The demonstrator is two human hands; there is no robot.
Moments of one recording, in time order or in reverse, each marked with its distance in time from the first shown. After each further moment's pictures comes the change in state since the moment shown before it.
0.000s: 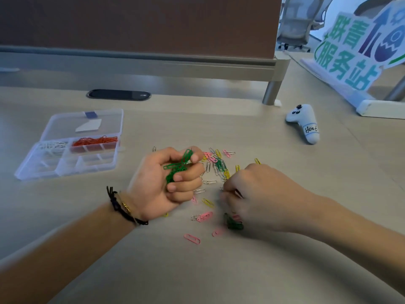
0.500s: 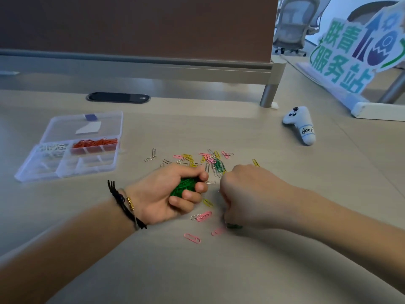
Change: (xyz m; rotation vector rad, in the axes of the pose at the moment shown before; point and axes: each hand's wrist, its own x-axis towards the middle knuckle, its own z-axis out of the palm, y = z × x) left_hand -0.001 -0.002 0.023 0.087 0.432 -0.317; right_hand 0.011 -0.017 -0.006 -0.270 -0.166 0.029
